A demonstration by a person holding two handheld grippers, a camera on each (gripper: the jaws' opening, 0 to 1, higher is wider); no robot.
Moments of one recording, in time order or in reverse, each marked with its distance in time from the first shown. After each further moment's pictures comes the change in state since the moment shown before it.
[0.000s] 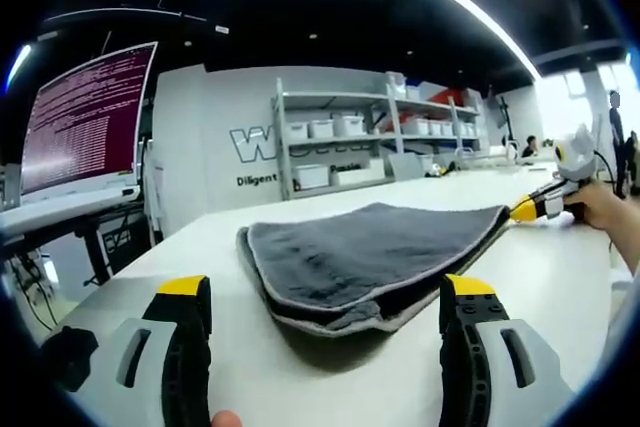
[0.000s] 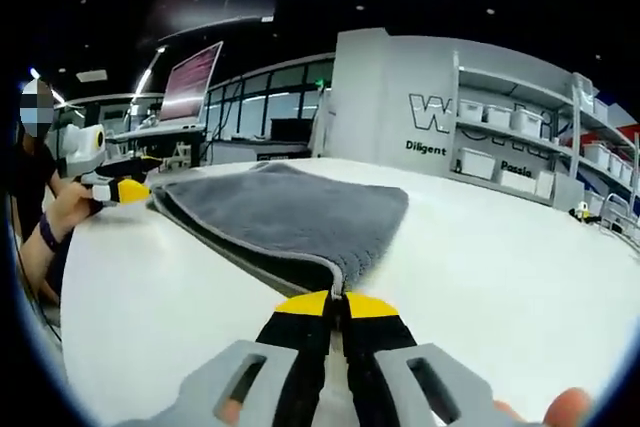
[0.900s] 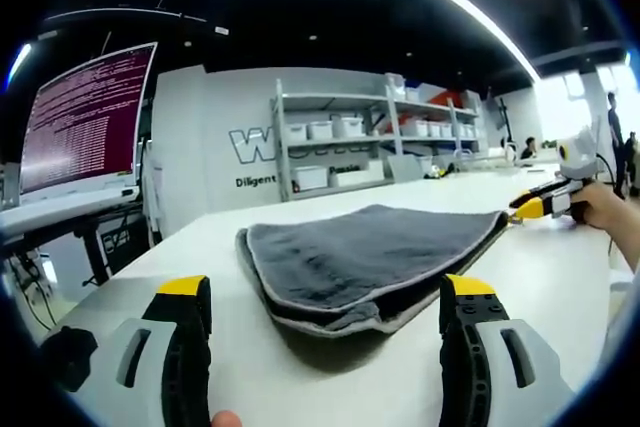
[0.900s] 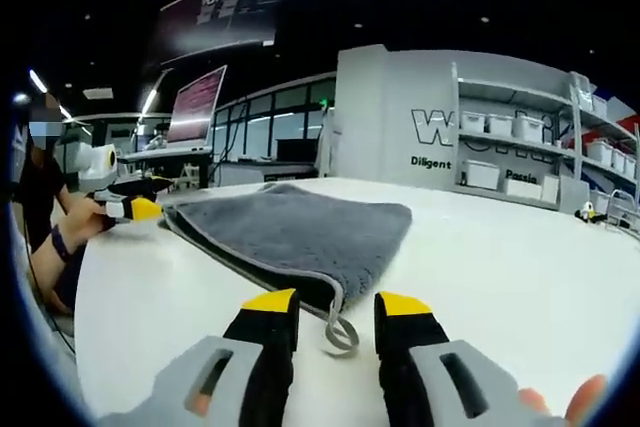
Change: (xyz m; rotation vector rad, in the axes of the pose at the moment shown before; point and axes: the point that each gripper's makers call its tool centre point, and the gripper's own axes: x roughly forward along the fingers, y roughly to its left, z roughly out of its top) left arm 0.000 -0.001 0.001 -0.004 -0.006 -0.005; right arm -0.011 0.002 0.012 0.035 -0.098 0.045
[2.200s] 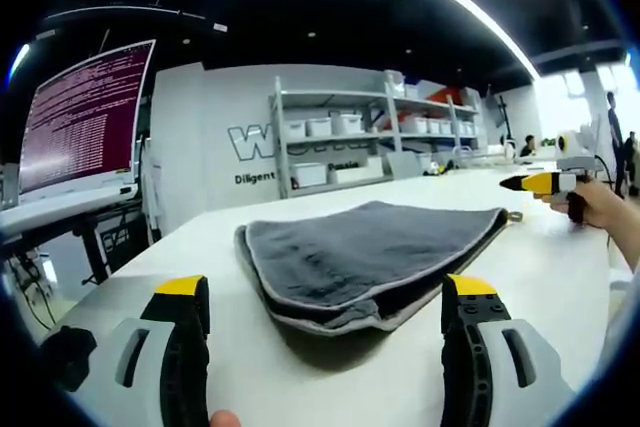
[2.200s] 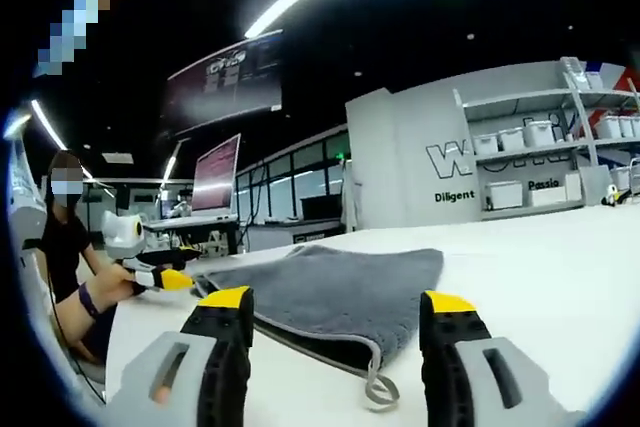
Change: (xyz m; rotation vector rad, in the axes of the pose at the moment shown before) left arm -0.001 0.000 -0.002 0.001 0.014 -0.003; right arm 0.006 0.017 0.042 0.139 -0.240 0.125
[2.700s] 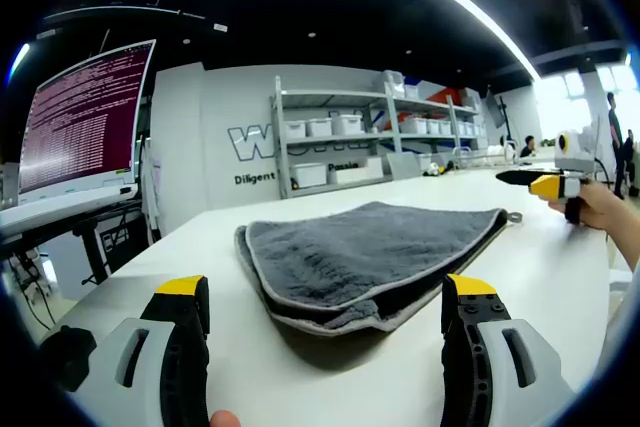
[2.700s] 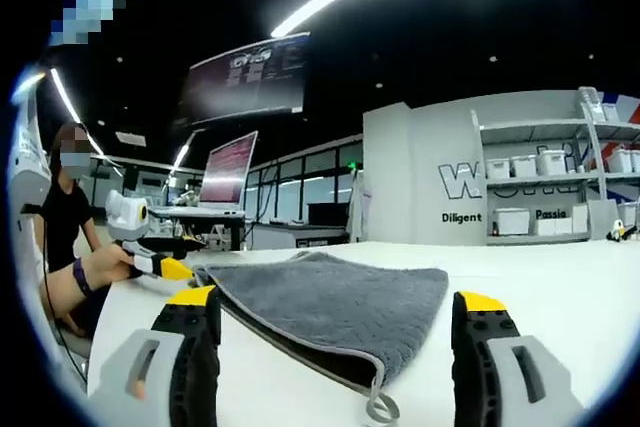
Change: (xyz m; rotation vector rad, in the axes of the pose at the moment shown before) left arm 0.000 0.000 0.000 -0.001 -0.002 -0.001; right arm 0.010 0.010 0.003 -0.131 -0.018 0.036
